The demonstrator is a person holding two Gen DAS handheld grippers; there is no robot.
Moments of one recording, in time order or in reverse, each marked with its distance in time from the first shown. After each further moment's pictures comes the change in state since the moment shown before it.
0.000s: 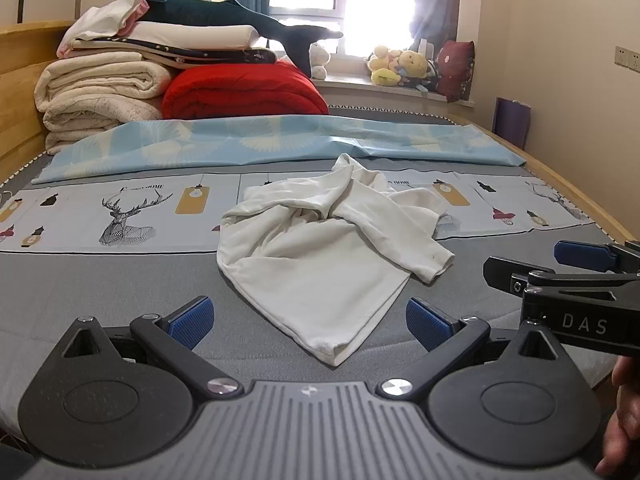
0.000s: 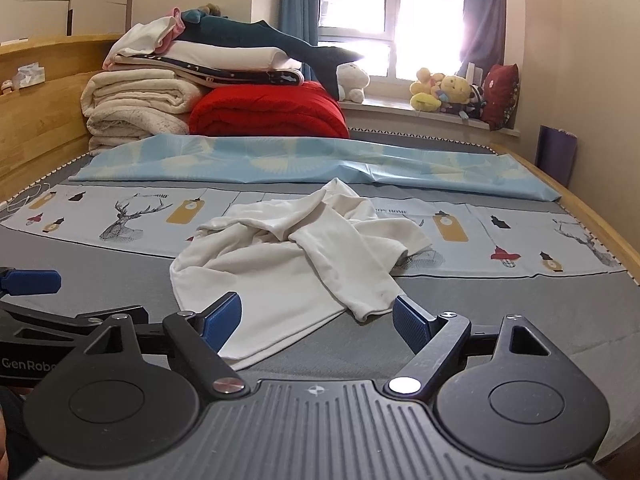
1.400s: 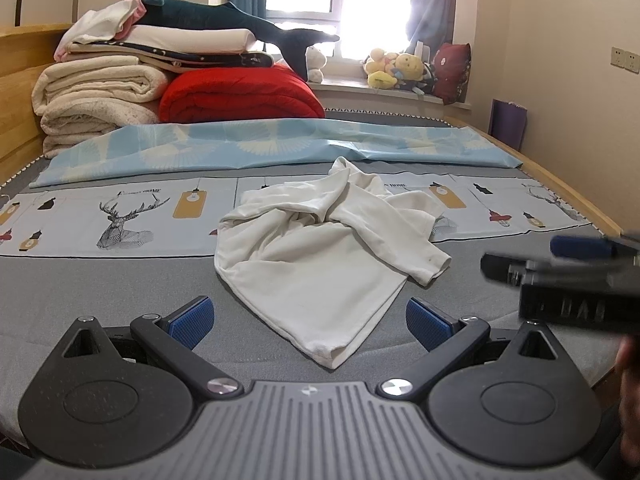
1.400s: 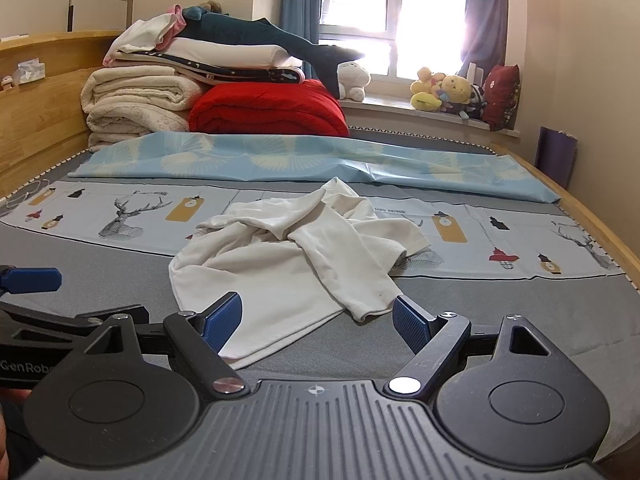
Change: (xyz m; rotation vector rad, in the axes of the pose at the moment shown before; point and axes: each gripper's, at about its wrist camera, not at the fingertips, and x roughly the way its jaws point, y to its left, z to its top) left arm 0.000 -0.002 0.000 0.006 -0.008 -0.001; right arm 0.002 0.000 0.003 -0.006 0.011 0.007
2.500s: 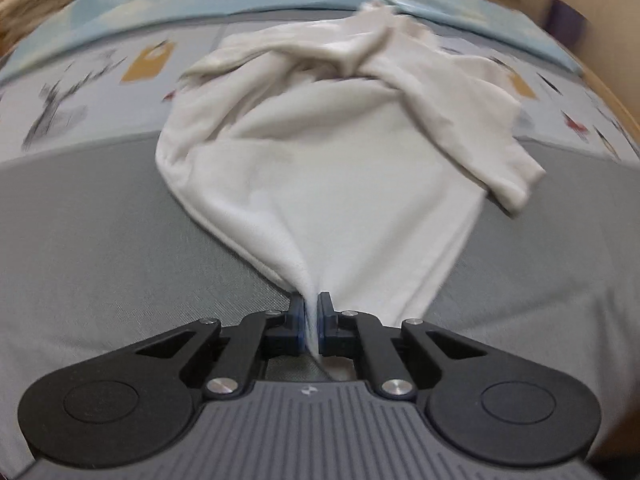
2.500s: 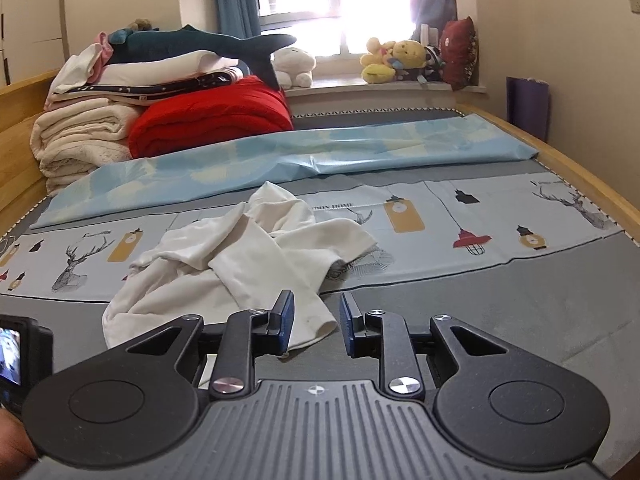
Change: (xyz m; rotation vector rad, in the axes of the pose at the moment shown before) left arm 0.204 0.014 -0.009 0.006 0.429 -0.004; right arm 0.063 -0.120 0.032 0.180 0.047 -0.033
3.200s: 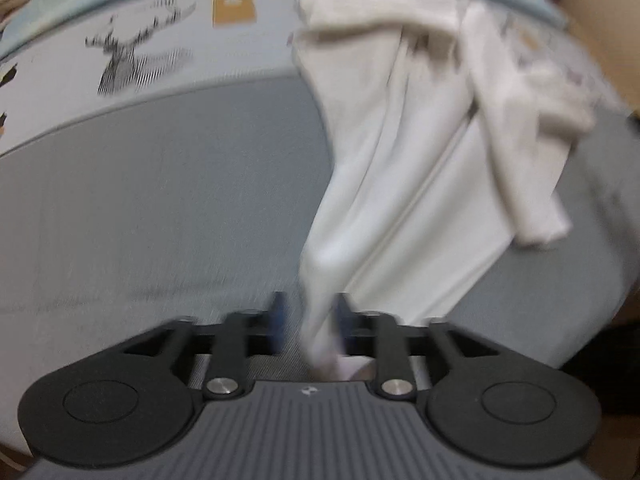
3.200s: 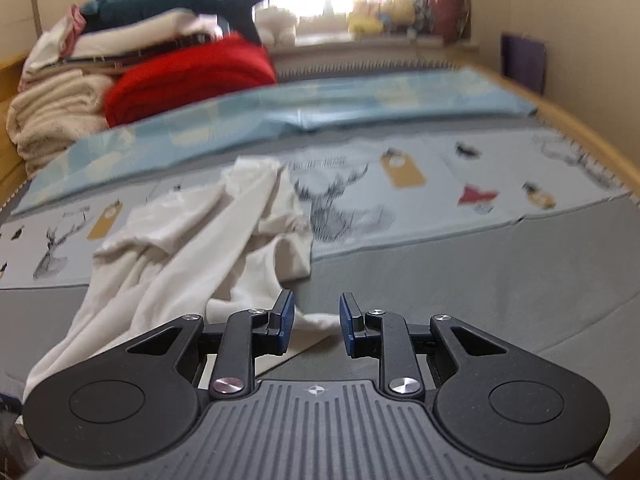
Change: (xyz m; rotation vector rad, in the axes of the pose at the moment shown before) left arm -0.042 0.196 -0.022 0.040 0.163 -0.093; right arm 0.060 0.007 -0.002 0.042 0.154 -0.021
